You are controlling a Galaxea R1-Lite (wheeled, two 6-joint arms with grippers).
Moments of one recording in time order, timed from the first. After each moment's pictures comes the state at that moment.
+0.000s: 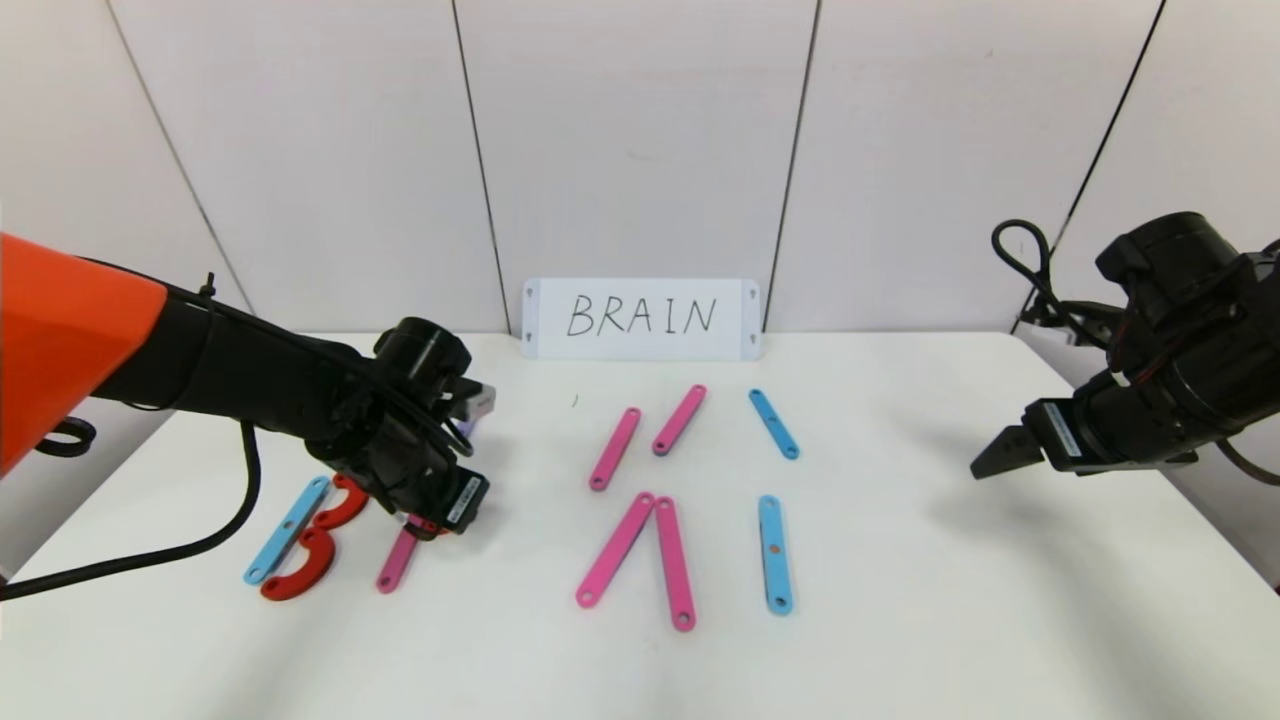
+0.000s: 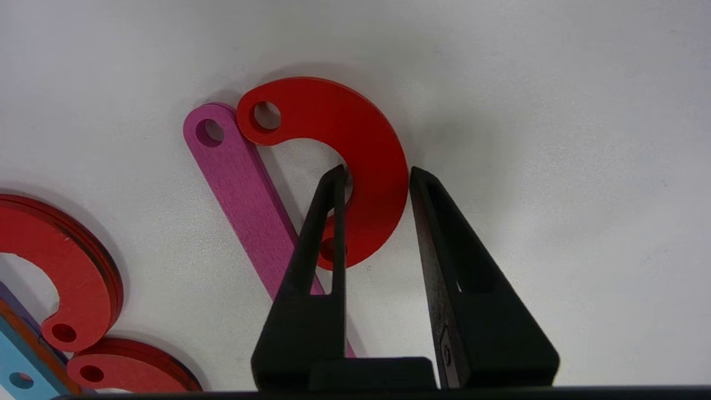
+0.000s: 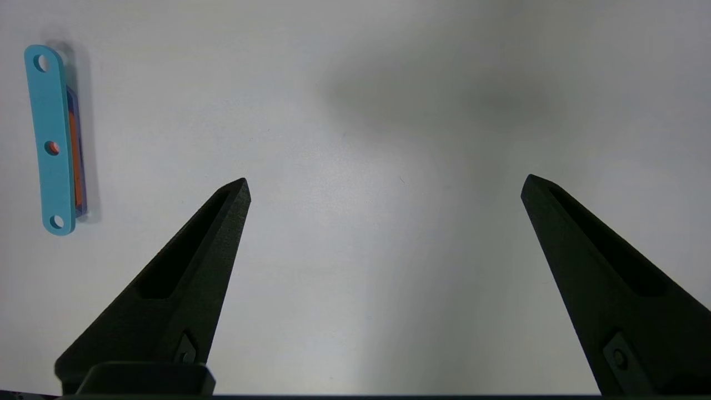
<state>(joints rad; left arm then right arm) -0.31 2.02 -1.22 0.35 0.01 0.09 0.02 1.77 -1.31 0.66 0.09 0.00</state>
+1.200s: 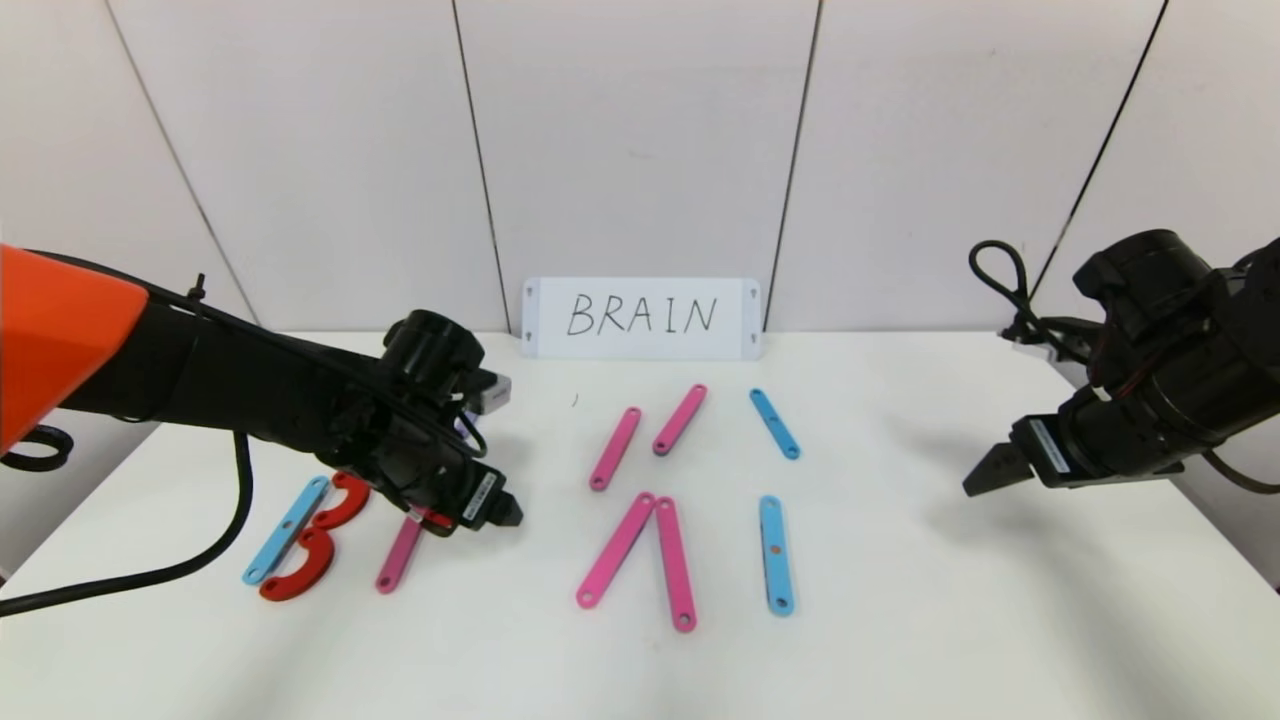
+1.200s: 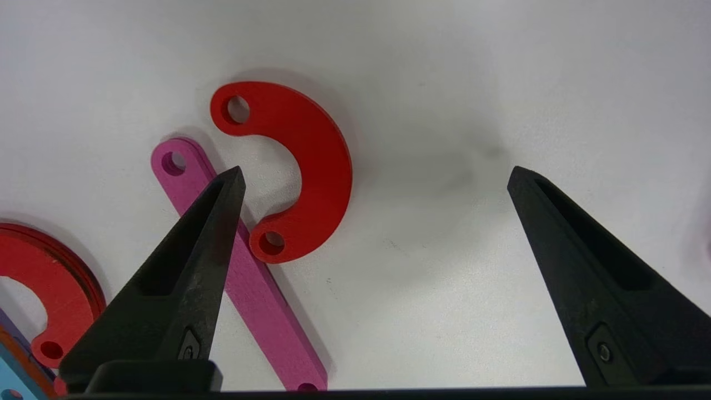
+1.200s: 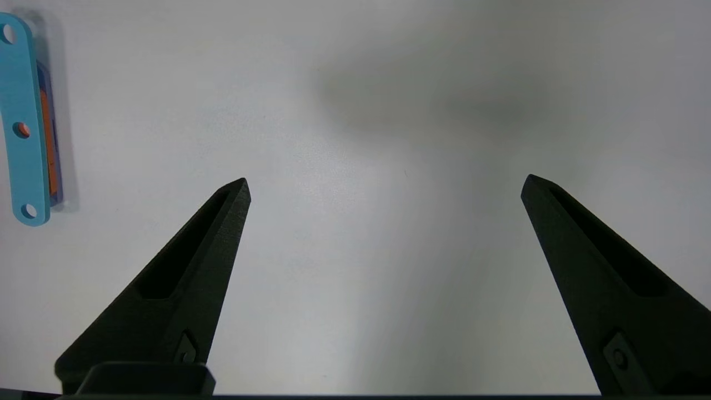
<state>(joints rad) -0.36 1.96 -1.19 0.24 0.01 0.08 0.05 1.79 -1.29 0.66 0.07 -0.03</state>
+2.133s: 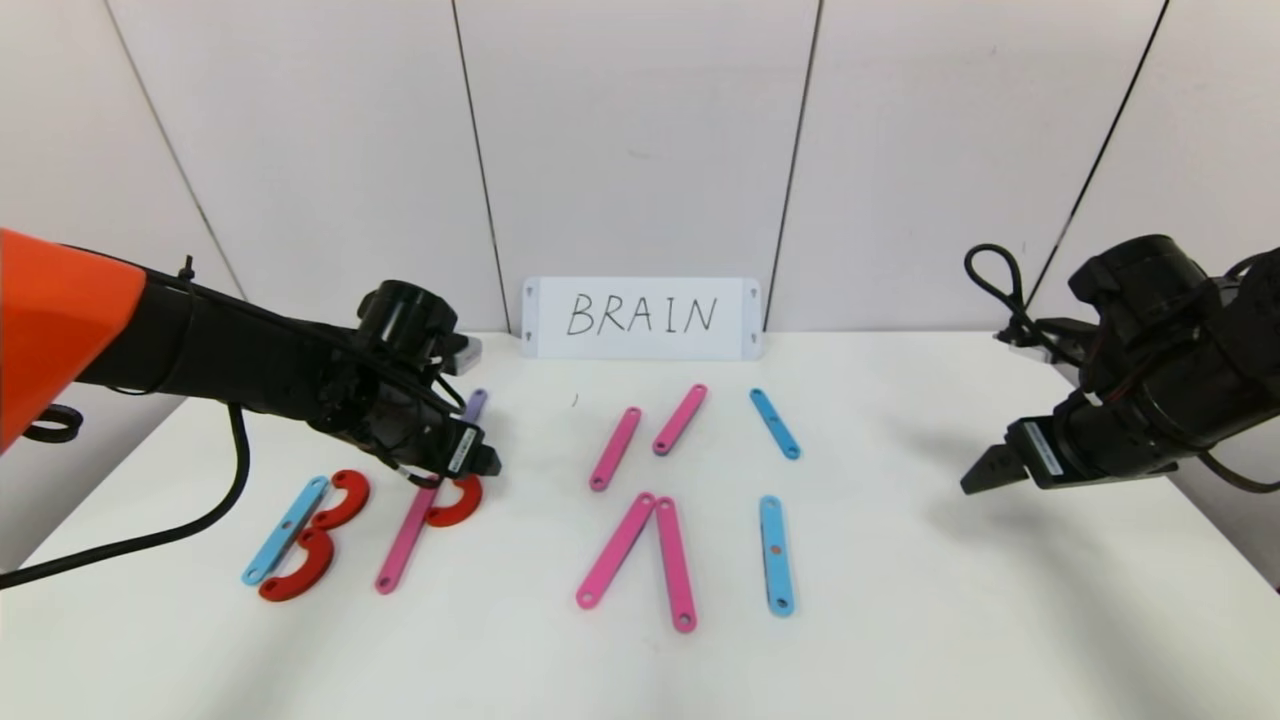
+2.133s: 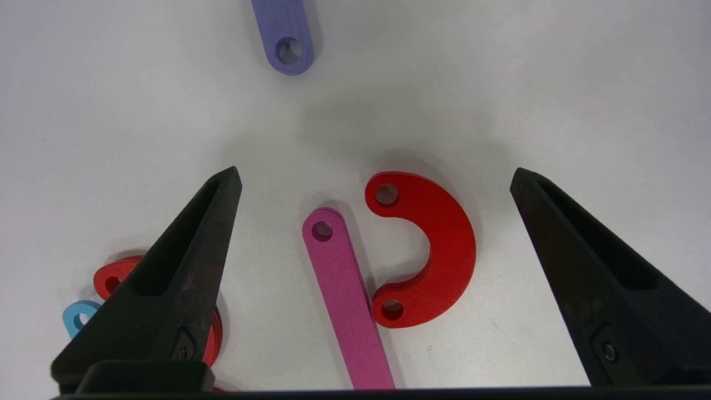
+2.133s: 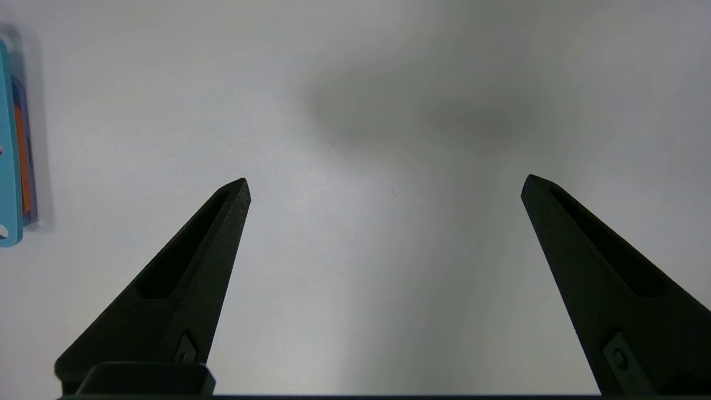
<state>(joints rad) -0.28 2.00 -1.28 0.19 0.06 0.08 0.05 1.79 -1.25 0.59 0.04 -0.04</state>
